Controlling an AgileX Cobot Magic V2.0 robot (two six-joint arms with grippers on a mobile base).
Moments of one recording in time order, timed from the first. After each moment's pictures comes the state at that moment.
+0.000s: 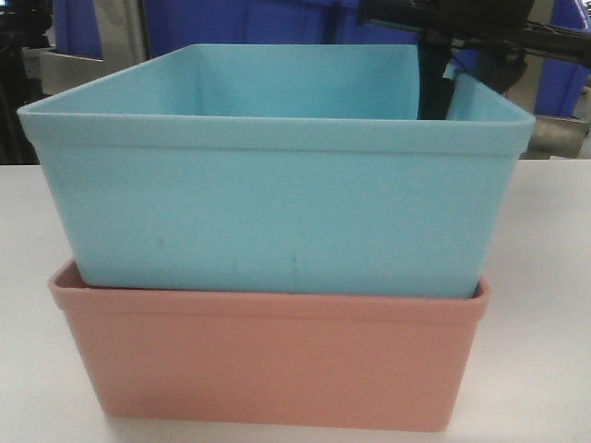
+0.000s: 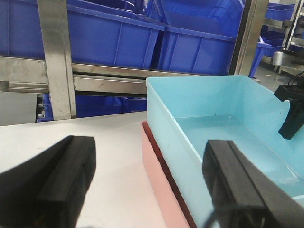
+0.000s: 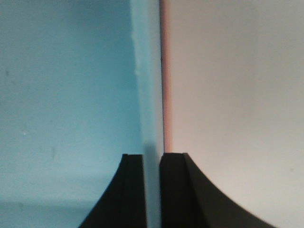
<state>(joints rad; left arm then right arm) -0.38 0.33 -0.41 -0.25 0.19 0.19 0.39 1.73 -1.50 0.12 1.09 0.53</state>
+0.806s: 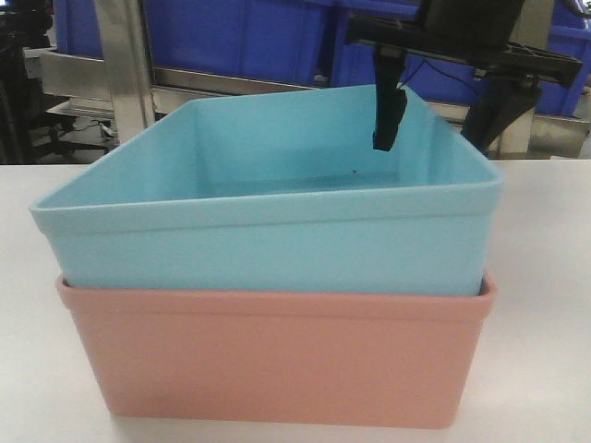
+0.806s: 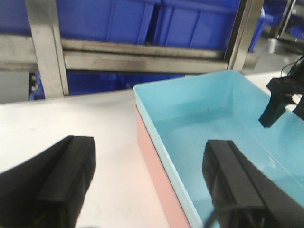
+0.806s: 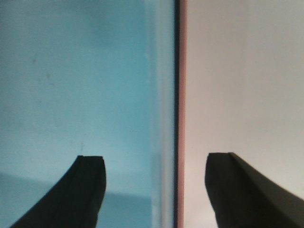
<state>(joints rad) -0.38 0.55 -0.59 -0.25 0.33 0.19 0.39 1.78 -1.50 0.14 1.05 0.48</state>
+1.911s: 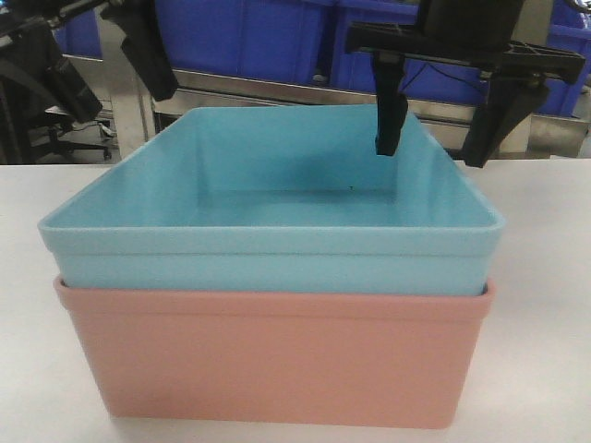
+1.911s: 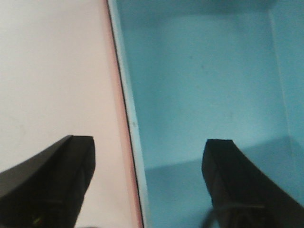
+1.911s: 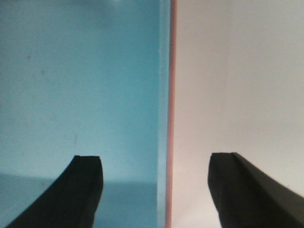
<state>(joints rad) -0.38 1.62 -1.39 -0.28 0.93 -0.06 0.42 1.78 -1.50 0.08 1.06 0.50</state>
